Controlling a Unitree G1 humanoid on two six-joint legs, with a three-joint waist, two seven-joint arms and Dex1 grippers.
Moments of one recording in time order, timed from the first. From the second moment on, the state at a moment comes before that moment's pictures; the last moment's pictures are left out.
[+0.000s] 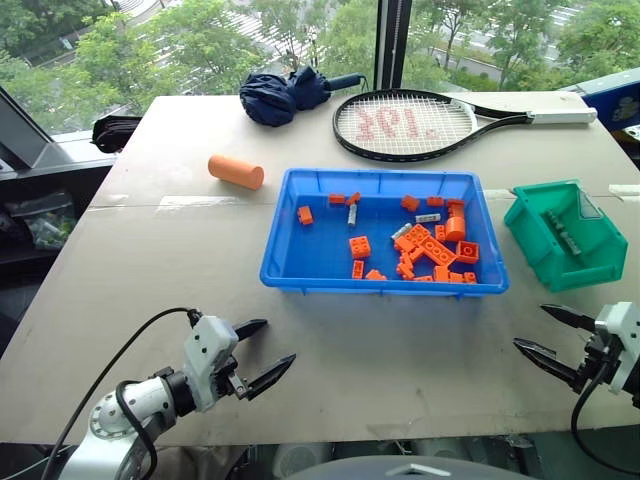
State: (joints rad) left arm 0.46 0.61 0.18 -0.43 -0.39 0.23 -0.87; right arm 0.34 -0.65 -0.45 -0.14 0.41 0.15 1.12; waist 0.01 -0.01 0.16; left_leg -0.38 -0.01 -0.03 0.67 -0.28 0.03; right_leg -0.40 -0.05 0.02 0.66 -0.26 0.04
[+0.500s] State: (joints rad) left arm 0.44 0.62 0.19 -0.43 -0.47 0.27 -0.88; right arm 0.37 -0.67 -0.45 -0.12 0.41 0.11 1.13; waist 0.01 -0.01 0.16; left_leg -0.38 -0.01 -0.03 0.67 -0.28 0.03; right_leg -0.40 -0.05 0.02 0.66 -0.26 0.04
